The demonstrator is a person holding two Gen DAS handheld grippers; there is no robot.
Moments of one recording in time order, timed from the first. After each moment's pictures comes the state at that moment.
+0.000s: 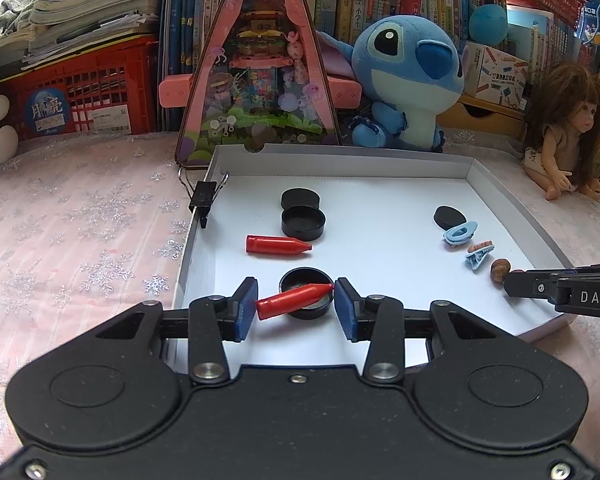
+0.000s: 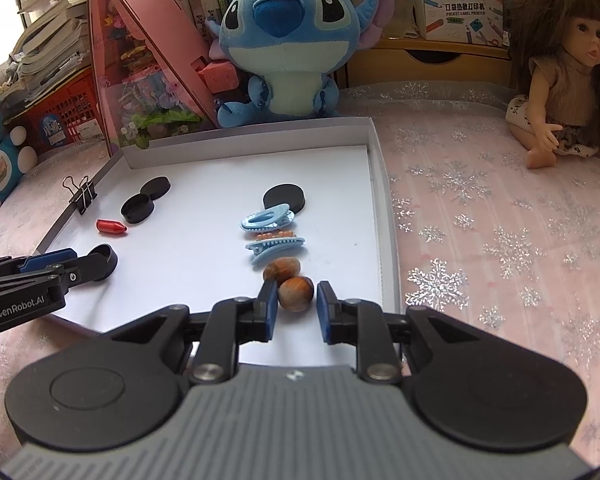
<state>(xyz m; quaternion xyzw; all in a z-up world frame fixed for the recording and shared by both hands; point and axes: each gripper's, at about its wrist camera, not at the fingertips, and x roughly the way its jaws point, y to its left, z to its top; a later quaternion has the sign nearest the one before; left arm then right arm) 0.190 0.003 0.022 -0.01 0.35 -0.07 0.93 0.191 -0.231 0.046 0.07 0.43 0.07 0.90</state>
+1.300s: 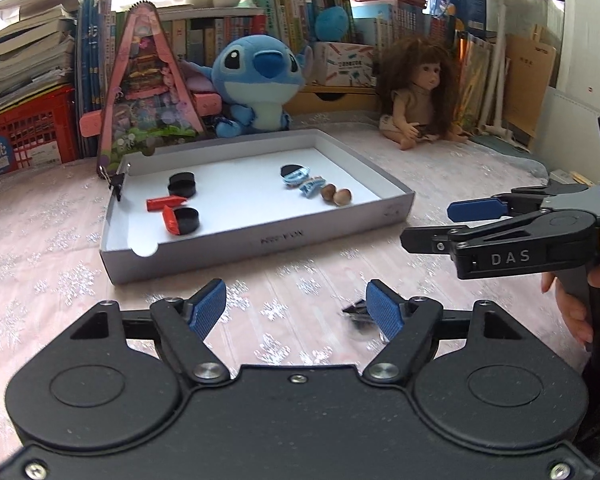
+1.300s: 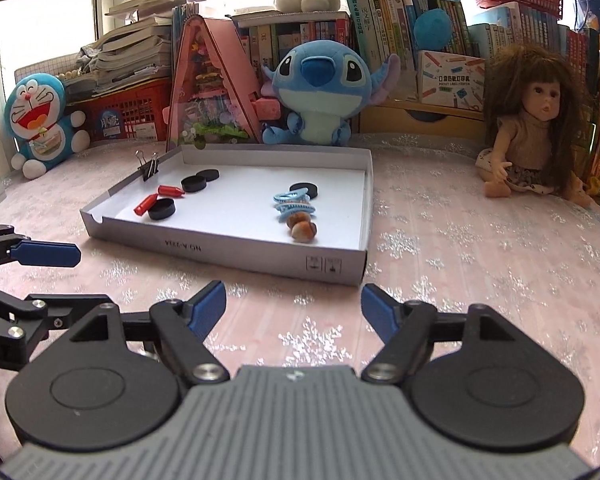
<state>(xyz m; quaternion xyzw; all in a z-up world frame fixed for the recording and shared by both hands) 0.031 -0.018 0.042 0.05 0.31 -0.23 0.92 0.060 -0.239 0.067 0.00 0.33 0.10 0.94</state>
